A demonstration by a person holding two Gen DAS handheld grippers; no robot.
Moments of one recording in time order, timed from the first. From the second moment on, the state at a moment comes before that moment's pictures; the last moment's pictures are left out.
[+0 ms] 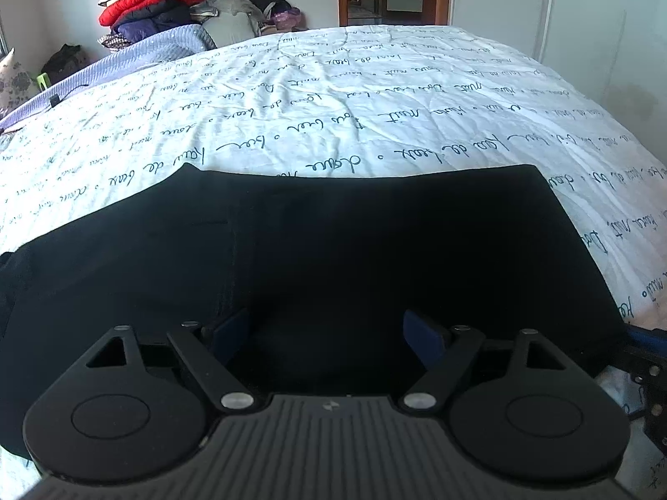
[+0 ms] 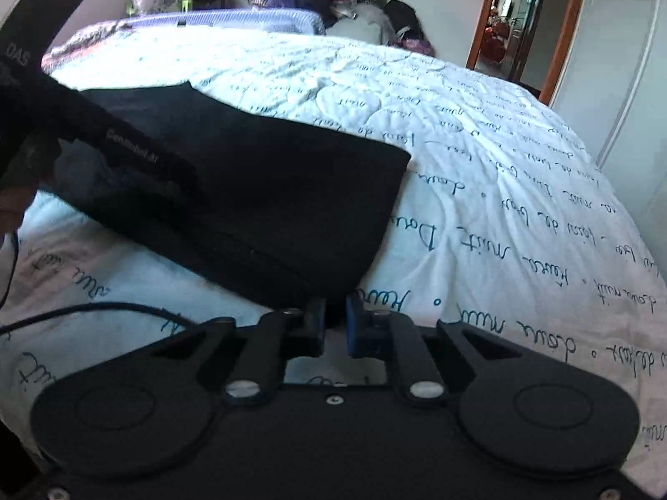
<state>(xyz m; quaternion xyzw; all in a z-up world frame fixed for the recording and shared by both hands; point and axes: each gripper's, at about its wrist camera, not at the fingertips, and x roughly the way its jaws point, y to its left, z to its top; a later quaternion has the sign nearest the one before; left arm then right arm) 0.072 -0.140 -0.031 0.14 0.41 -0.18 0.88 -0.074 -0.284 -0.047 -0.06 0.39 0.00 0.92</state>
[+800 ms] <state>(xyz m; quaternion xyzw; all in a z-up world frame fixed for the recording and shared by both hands) 0.064 -0.131 -0.034 0.16 0.39 -0.17 0.89 -0.044 -0.274 -0.044 -0.06 0.39 0.00 0.92</state>
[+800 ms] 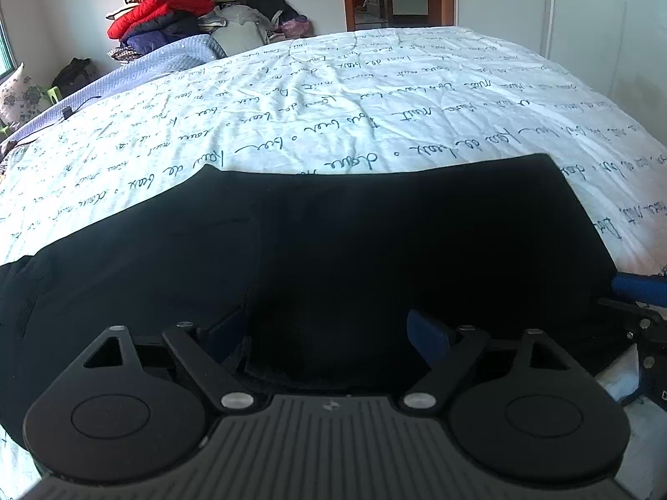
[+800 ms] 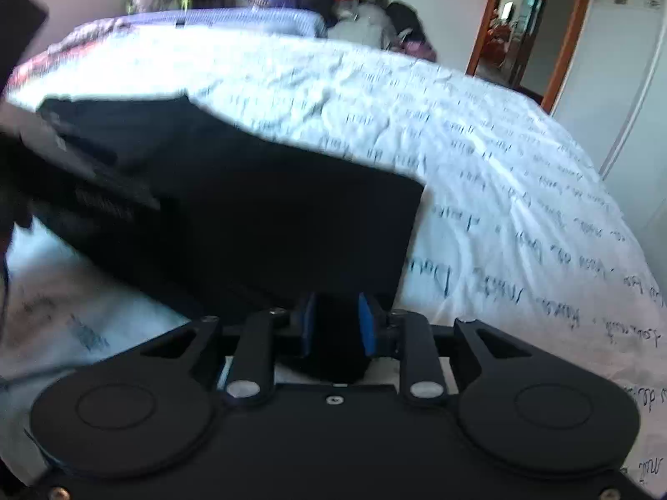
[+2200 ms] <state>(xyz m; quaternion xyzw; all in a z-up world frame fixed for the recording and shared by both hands) 0.035 0.224 0.015 -0.02 0.42 0.08 0.90 -0.027 0.016 0.019 -0.33 0.19 0.25 0.89</state>
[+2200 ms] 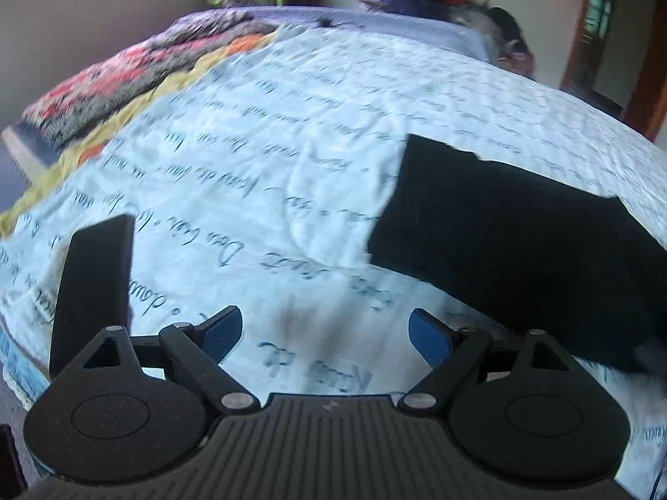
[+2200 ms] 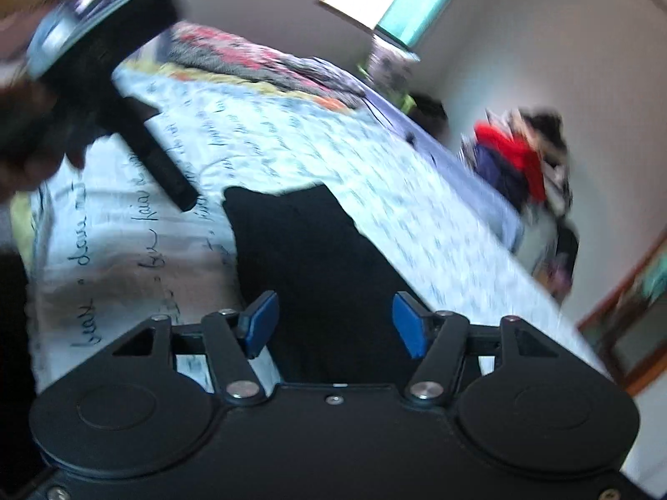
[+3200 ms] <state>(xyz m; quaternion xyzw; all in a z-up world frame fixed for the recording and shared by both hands) 0.091 0.311 -0.017 -0.34 0.43 0.00 0.84 -0.003 0.155 -0.080 -0.60 0.08 0.22 0.76</state>
